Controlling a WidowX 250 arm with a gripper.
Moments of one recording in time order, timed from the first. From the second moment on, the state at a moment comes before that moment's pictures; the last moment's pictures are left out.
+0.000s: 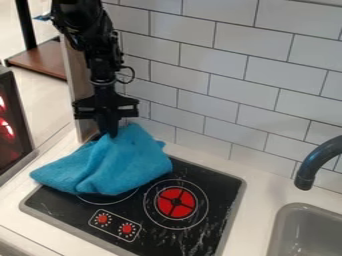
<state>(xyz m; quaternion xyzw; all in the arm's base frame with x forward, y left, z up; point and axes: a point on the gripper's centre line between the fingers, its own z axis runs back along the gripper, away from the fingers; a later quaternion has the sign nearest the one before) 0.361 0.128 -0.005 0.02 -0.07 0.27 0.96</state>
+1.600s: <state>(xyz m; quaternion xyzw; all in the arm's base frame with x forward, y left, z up) 0.235 0.015 0.054 -0.02 -0.07 0.07 0.99</state>
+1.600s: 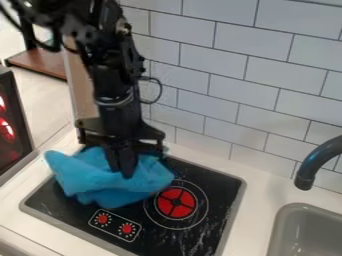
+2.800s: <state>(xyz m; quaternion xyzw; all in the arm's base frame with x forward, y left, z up) 0.191 0.022 0.019 0.03 -0.03 0.06 1.00</state>
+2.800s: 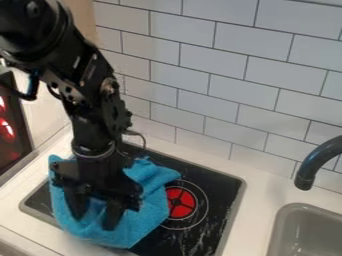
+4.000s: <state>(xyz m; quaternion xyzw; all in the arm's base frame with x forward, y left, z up) 0.224 0.027 0.109 -0.04 -0.05 0.12 0.99</state>
